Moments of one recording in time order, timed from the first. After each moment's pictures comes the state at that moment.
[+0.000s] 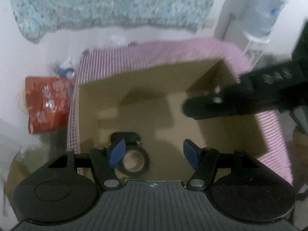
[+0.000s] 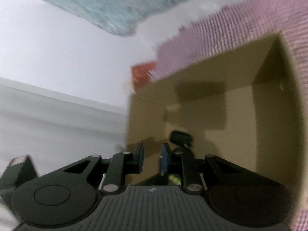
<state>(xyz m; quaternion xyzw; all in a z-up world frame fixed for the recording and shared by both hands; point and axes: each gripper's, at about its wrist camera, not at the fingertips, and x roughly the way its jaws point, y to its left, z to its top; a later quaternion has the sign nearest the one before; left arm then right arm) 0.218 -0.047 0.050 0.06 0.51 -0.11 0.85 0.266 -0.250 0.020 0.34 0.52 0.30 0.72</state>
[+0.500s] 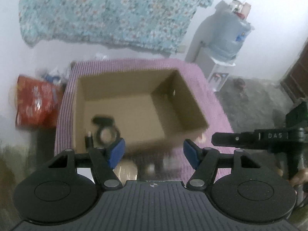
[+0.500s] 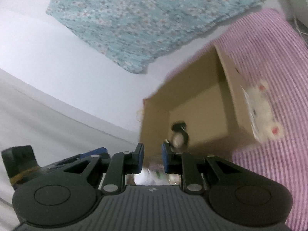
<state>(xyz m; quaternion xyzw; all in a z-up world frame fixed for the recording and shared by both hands) 0.103 -0.026 0.087 -0.02 0.46 -0.16 0.87 0.087 -0.312 0.027 0.37 0.42 0.26 0.78</state>
